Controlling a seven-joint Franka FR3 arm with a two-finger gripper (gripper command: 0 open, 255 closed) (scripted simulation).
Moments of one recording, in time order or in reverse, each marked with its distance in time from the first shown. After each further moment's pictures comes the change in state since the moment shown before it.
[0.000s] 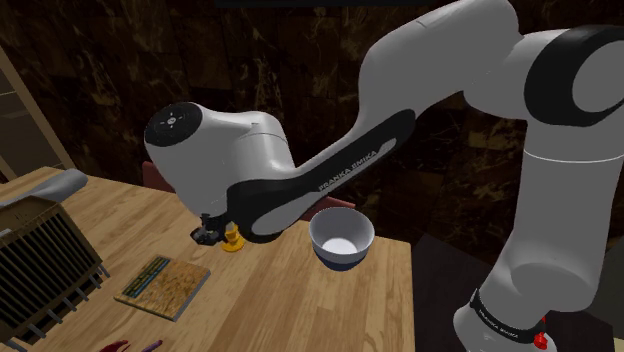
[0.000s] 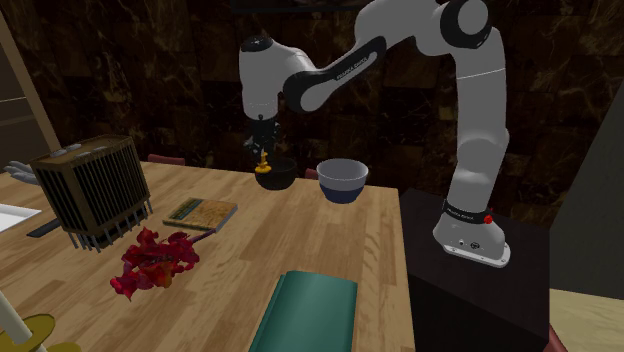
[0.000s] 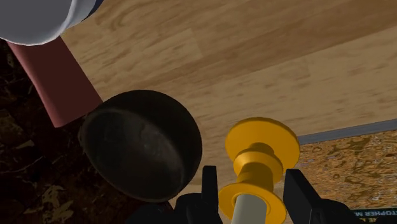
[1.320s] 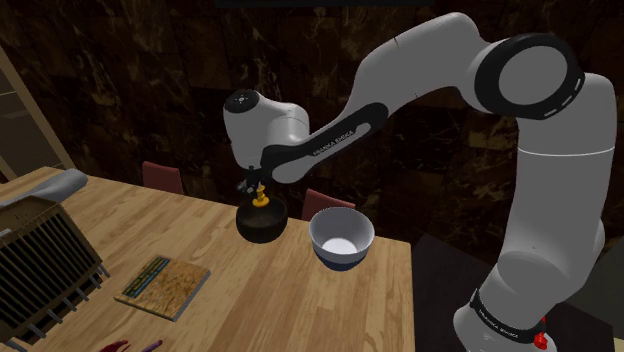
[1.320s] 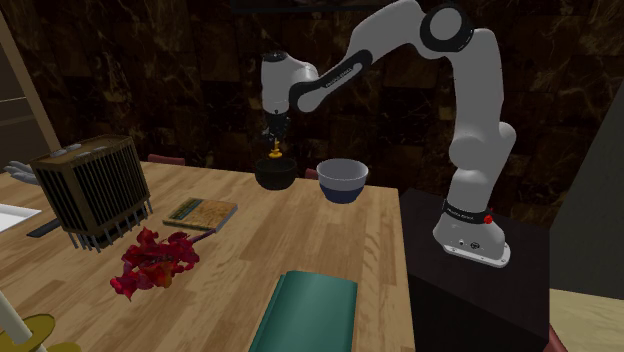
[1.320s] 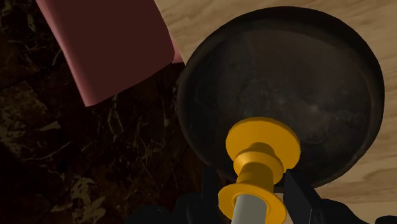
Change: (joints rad) arm -0.228 0.056 -0.130 -0.020 -0.038 0.211 -0.270
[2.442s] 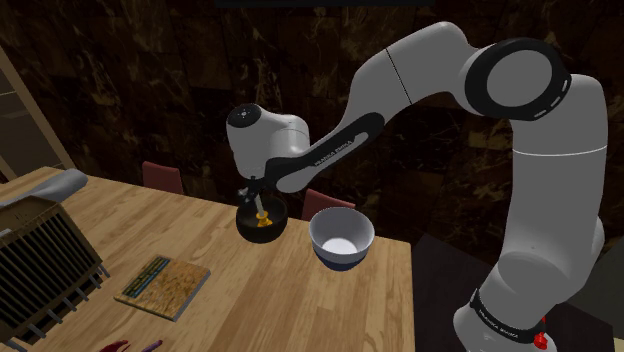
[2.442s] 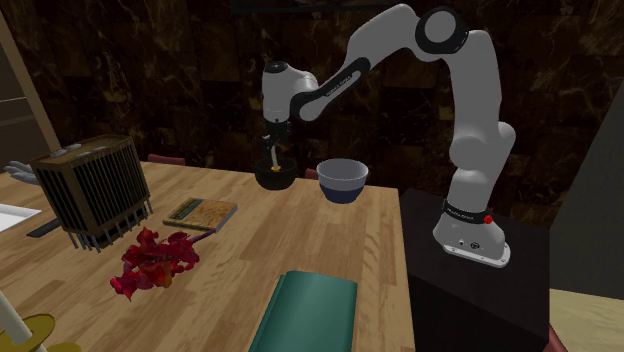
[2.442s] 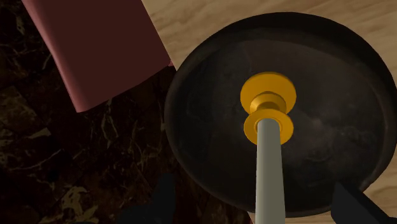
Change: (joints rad) arm 0.012 0.037 -0.020 -0.023 -0.047 0.044 0.043
